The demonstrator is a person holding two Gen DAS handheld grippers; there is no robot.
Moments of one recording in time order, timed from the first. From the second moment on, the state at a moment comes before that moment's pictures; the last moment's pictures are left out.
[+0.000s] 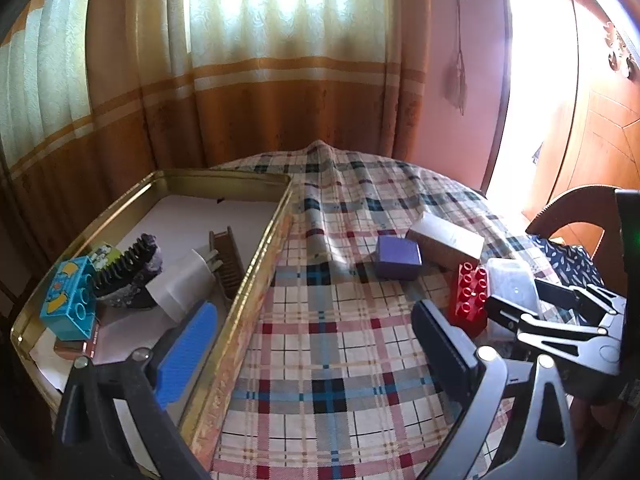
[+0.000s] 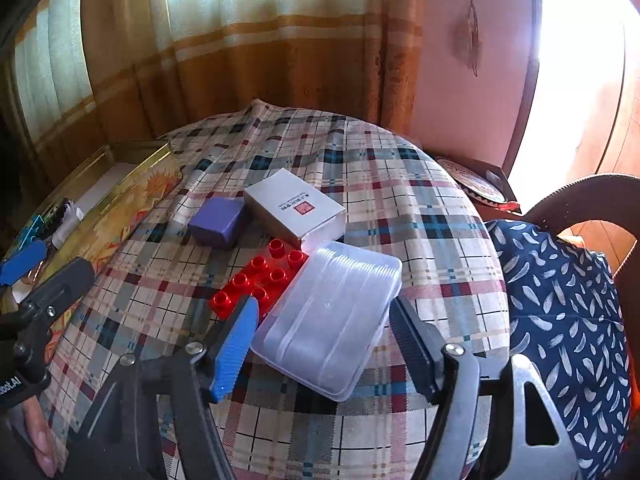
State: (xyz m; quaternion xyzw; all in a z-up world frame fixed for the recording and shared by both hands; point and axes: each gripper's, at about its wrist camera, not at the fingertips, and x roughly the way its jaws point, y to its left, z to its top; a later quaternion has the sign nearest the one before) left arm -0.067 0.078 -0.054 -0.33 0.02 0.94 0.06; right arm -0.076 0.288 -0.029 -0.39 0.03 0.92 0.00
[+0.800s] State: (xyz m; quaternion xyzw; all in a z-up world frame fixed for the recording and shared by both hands) left arm -0.087 0.119 -0.059 -0.35 0.05 0.93 0.09; right arm -0.082 0.294 -0.033 -0.40 -0.01 0.92 0.00
